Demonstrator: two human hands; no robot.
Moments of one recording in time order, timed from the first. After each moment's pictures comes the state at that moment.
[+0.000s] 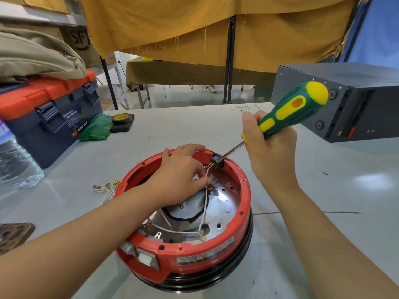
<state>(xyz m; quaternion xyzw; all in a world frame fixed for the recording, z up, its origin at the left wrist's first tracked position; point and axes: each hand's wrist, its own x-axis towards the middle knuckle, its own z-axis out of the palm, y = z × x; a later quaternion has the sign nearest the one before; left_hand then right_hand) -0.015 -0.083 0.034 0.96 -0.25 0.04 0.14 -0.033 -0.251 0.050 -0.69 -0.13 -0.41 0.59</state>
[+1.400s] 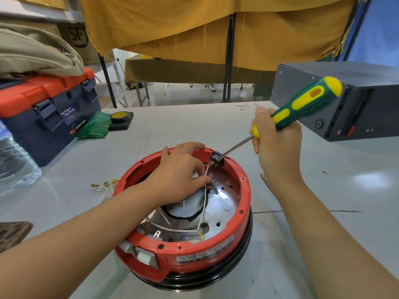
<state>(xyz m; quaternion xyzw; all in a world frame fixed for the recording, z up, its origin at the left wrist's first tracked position) -0.016 -0.083 0.035 0.96 -0.25 0.04 0.14 -0.025 -0.260 0.052 -0.65 -0.06 -0.38 0.66</state>
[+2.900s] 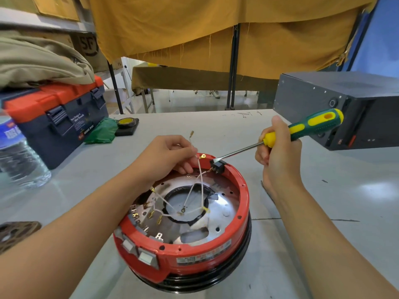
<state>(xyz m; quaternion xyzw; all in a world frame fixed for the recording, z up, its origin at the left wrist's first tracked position) -0.006 -0.064 0.060 0.79 -0.14 -0.03 0.60 -0.015 -0.273 0.046 -0.50 0.02 -0.28 0.82</state>
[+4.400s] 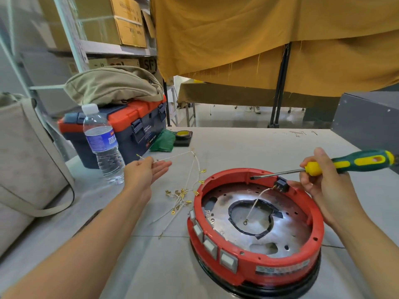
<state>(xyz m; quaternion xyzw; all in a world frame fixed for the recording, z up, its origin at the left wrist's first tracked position) -0.007 0.081 0.040 0.54 0.19 0.21 0.79 -0.016 -0.251 0.031 -0.57 -0.04 -0.14 0.81</state>
